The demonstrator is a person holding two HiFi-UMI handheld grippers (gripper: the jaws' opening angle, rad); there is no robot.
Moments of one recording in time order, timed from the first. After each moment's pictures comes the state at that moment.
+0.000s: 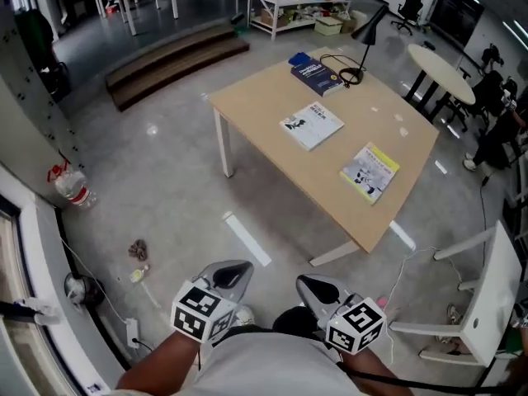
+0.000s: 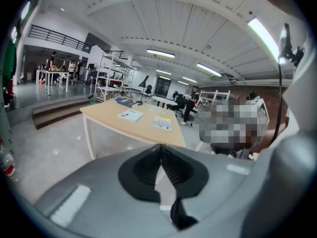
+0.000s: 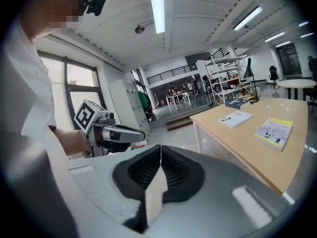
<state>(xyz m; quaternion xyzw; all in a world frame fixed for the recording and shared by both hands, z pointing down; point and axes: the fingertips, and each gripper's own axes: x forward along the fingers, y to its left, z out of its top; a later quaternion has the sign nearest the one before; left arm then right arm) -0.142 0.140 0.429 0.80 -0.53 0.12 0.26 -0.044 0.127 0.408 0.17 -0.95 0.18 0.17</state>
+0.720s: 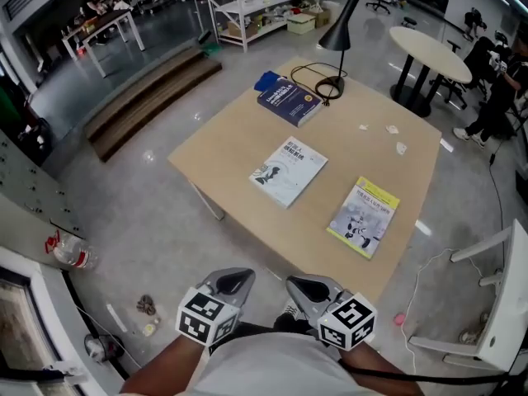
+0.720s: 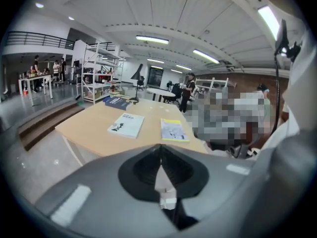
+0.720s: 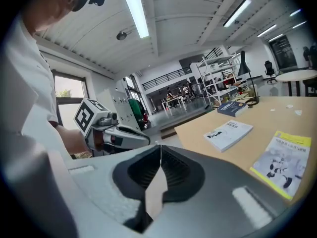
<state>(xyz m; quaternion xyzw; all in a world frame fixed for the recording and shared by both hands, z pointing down) -0.155 -0.098 0.444 0.81 -0.48 0.20 0.25 -0.081 -0.104 0.420 0.18 -0.95 0.21 0.13</state>
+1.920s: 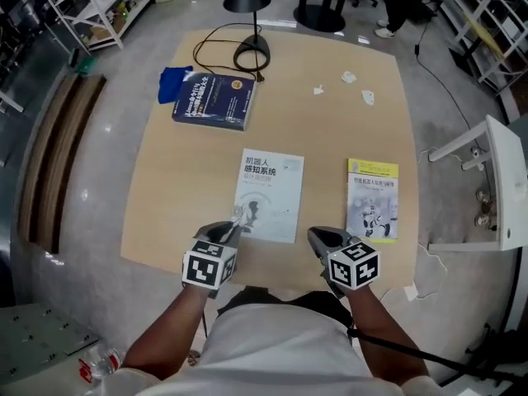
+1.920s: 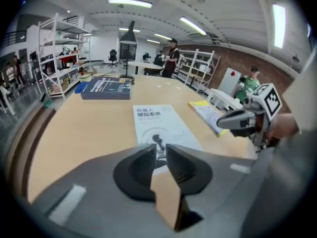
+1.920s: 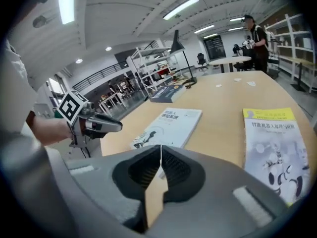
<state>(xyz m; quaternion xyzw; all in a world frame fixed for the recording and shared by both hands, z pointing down) -0.252 -0.416 0.565 0.85 -0.30 0.36 0.26 -0.087 -0.358 0.559 0.48 -0.78 0.35 0.18</state>
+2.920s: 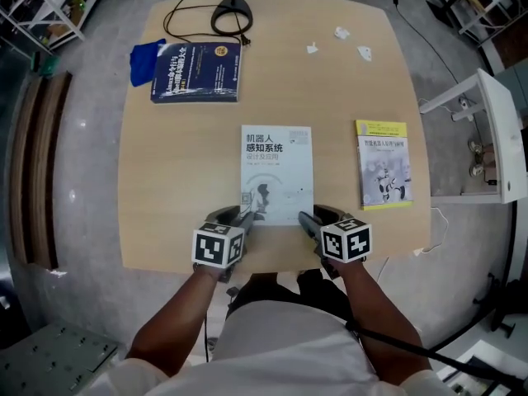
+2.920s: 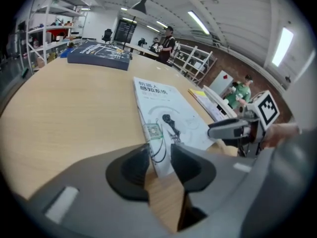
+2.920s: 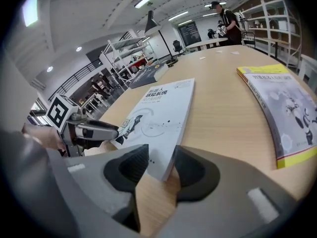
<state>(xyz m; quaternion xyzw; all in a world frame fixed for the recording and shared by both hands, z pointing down) -0.257 -0.415 0.645 0.84 -0.21 0.36 0.35 -0.123 -0.357 0.636 0.54 -0.68 0.45 0.19</state>
